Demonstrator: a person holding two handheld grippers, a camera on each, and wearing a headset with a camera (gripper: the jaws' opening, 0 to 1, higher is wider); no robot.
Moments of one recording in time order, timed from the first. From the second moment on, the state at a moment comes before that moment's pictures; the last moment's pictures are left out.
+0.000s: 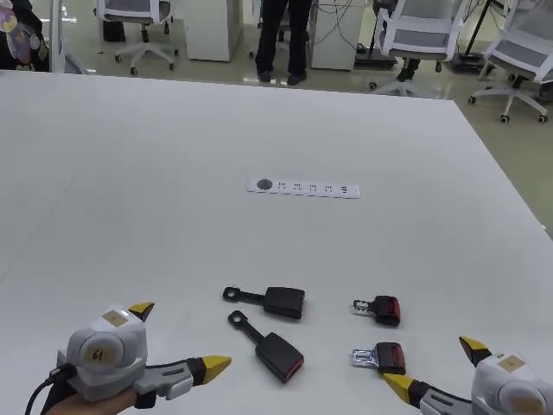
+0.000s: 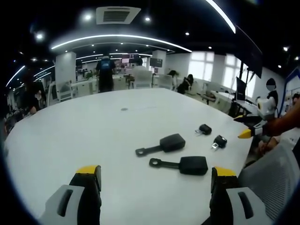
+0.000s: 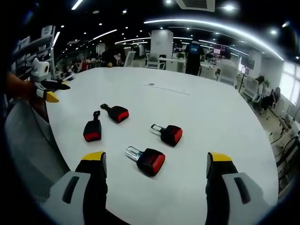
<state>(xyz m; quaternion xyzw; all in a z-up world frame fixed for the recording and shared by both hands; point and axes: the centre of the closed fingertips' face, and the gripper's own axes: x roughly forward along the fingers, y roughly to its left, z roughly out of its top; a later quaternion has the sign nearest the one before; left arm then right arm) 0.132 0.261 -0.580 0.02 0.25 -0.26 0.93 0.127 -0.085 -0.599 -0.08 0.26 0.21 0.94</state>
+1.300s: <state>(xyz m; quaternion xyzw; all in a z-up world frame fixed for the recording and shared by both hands) 0.128 0.244 -0.599 0.08 0.27 -0.30 0.91 0.125 -0.079 -0.607 -0.08 0.28 0.24 0.93</state>
